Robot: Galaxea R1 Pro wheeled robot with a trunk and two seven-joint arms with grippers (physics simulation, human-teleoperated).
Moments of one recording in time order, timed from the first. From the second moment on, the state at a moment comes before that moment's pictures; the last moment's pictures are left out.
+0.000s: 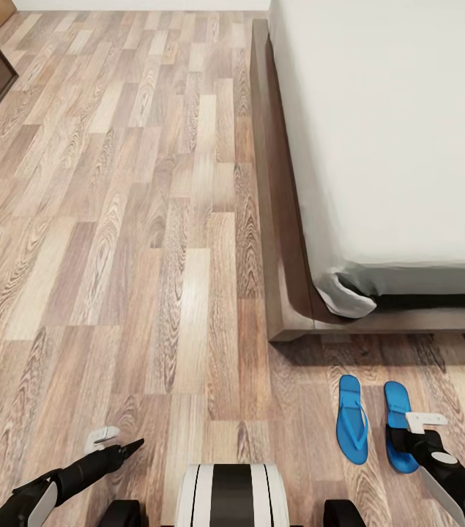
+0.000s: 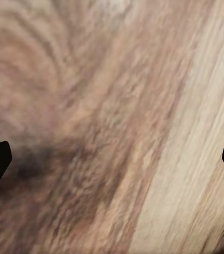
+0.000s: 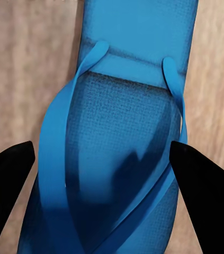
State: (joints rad) left arm -0.46 0.22 0.29 -0.41 0.14 0.15 -0.80; right arm -0.50 -0.43 0.37 -0.51 -0.45 0.00 -0.11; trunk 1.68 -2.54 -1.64
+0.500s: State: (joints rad) left arm -0.46 0.22 0.29 -0.41 0.14 0.15 -0.80; right arm -0.50 -0.42 0.38 -0.50 -0.46 0.04 -0.11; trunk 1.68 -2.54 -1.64
